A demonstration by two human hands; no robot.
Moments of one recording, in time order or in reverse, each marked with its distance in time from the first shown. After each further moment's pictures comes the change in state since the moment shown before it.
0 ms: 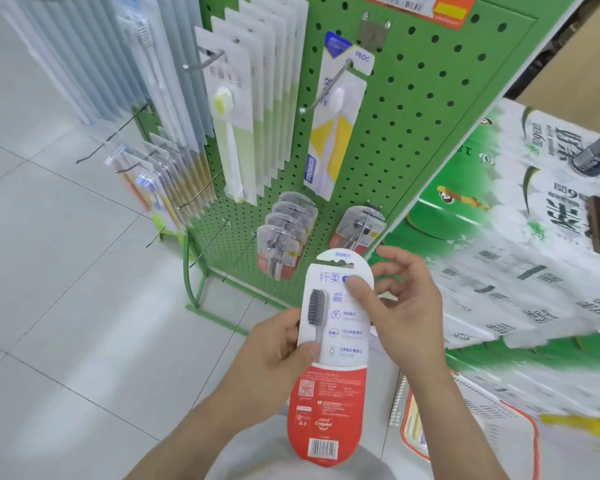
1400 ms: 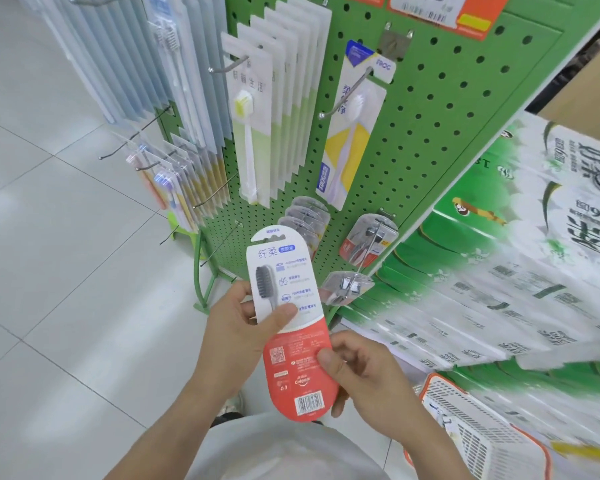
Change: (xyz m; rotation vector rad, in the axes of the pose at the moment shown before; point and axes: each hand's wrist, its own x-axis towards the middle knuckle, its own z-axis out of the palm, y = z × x) left_hand 0.017 -0.002 -0.028 -0.035 0.518 0.007; right_hand -0.045 0.028 0.006 0.027 -0.588 0.330
